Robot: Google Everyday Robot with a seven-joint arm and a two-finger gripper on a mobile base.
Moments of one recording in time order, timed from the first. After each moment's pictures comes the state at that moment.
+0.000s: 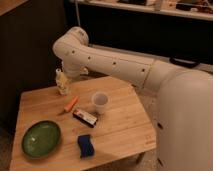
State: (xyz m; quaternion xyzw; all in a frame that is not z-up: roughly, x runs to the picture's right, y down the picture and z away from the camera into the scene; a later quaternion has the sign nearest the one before) arm -0.157 -0.059 0.716 0.00 -0.21 -0.87 0.45
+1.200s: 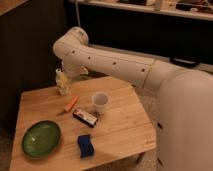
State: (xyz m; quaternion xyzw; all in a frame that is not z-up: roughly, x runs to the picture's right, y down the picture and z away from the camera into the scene) arm -0.157 -0.058 0.717 0.00 -0.21 -0.87 0.45
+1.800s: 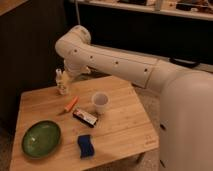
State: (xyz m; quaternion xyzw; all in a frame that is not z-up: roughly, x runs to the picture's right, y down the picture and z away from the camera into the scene) arm -0.135 -0.068 0.716 -0.01 -0.20 -0.86 0.47
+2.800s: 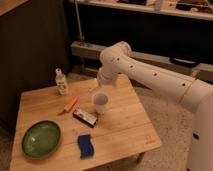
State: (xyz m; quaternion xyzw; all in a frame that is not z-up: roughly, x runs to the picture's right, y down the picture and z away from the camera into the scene) arm -0.015 -0.006 0.770 -0.06 -0.27 -0.75 0.60
